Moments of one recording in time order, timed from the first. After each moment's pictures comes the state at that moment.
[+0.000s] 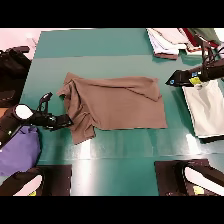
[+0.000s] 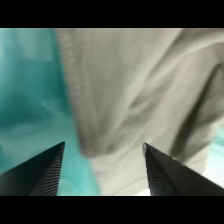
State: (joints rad) left arm -0.08 -0.98 0.59 1.08 -0.96 -1.58; right arm -0.08 -1.12 1.26 -1.14 1.32 1.40
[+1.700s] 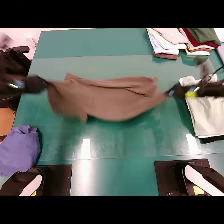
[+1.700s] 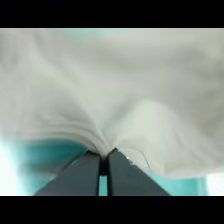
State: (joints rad) left arm -0.08 -0.78 1.25 1.20 -1.11 -1.51; right arm -0.23 -0.96 1.04 -0.83 1.19 1.22
